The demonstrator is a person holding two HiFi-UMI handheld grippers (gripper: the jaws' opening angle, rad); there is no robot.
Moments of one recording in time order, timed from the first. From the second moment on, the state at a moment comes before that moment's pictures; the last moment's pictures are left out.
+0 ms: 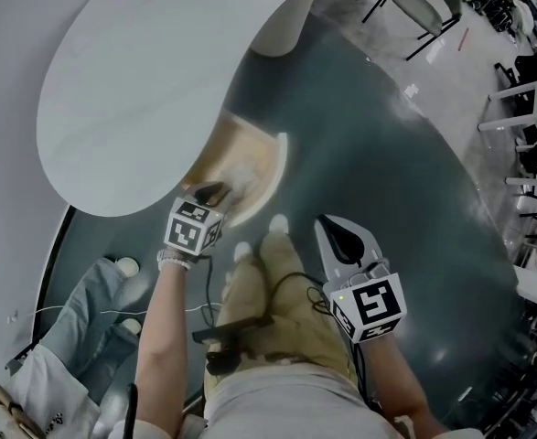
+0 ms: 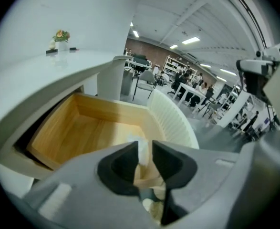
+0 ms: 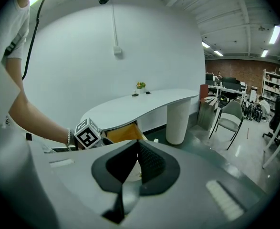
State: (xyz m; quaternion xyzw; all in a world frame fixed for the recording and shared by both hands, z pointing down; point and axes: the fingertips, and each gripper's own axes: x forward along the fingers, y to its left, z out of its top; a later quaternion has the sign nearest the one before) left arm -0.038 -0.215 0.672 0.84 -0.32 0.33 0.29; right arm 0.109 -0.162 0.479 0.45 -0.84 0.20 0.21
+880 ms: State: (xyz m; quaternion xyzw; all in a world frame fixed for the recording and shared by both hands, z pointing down) left arm -0.084 -0.194 0.505 0.87 -0.38 0.23 0.19; right arm 0.052 -0.172 0.421 0.42 -0.87 0.14 0.19
